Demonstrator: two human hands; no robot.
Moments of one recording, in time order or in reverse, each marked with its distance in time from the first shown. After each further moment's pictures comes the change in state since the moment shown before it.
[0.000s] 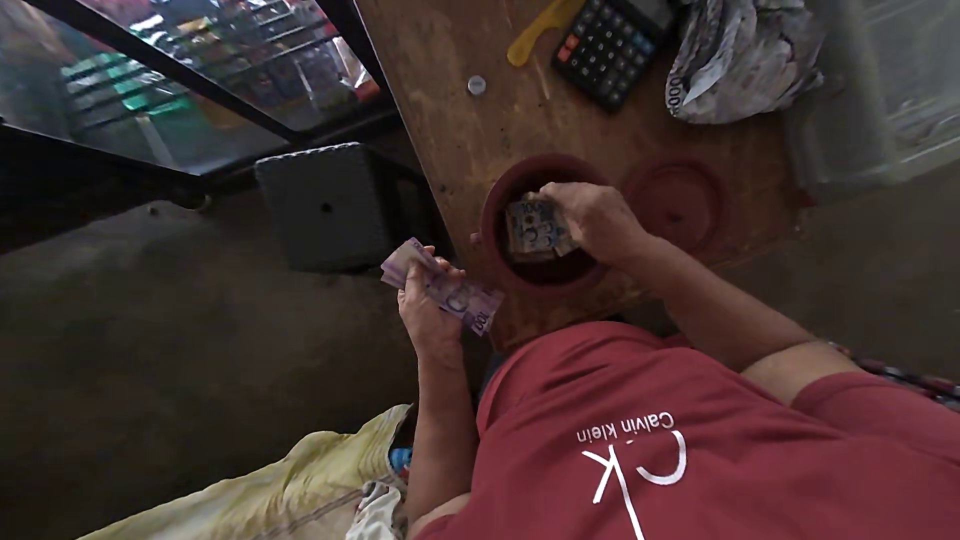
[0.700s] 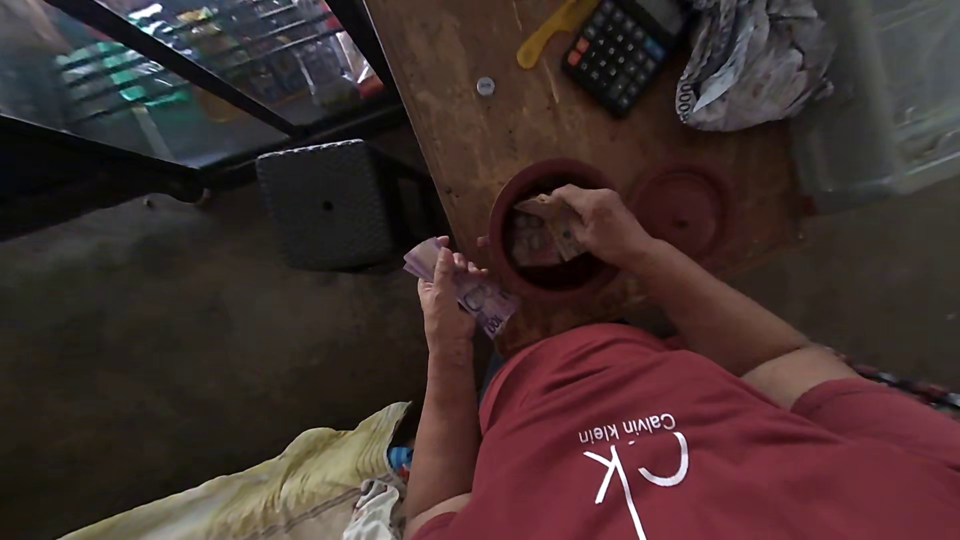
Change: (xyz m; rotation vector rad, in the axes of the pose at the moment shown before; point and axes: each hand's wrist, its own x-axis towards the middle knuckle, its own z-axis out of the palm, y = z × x) left_hand 0.004 -0.007 0.002 0.045 -0.205 -0.020; right_hand 0.009 0.010 0.007 0.169 -0.066 0.084
